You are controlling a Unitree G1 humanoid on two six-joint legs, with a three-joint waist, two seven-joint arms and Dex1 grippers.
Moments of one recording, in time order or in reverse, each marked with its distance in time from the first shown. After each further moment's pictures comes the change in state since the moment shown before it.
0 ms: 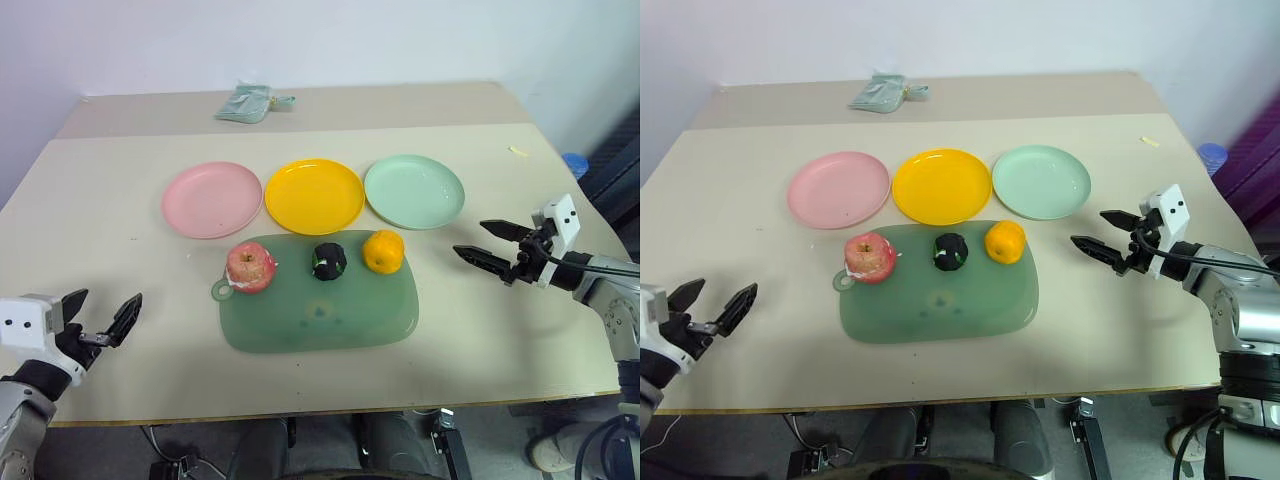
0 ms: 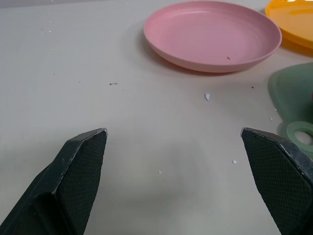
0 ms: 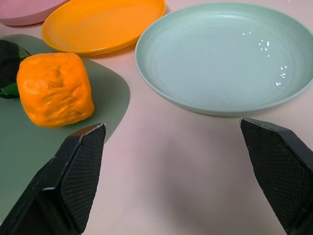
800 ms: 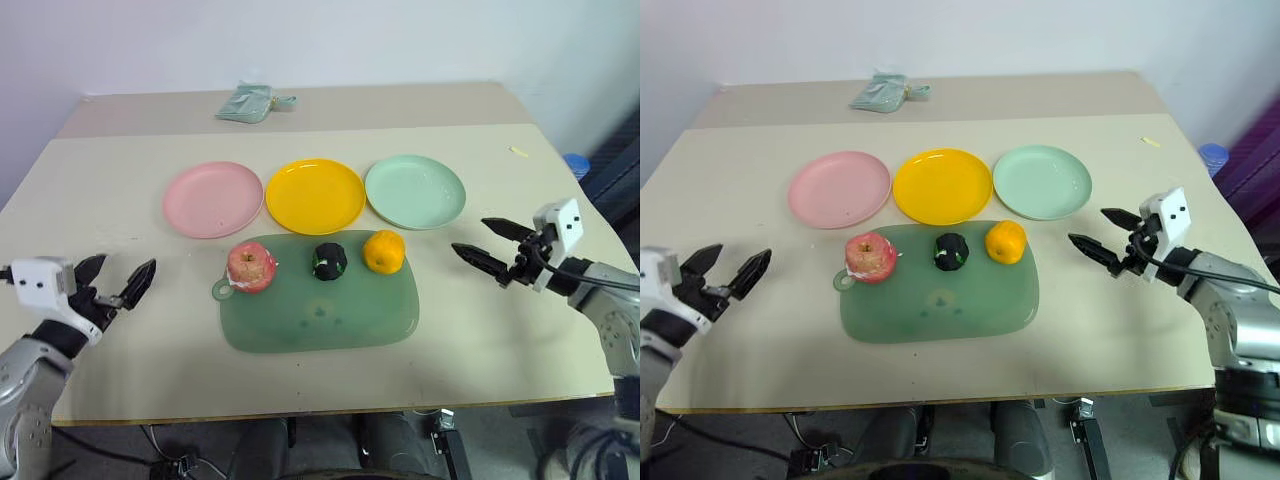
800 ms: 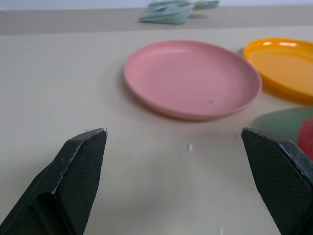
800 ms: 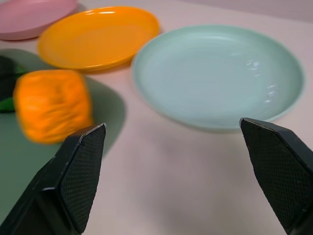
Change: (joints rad) left arm -0.249 0.075 -0.073 0.101 -0.062 0.063 -0.023; right arm 0.127 0.046 -0.045 -0.176 0.059 0.001 -0.086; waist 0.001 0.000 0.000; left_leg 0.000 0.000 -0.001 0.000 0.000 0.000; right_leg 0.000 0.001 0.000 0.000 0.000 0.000
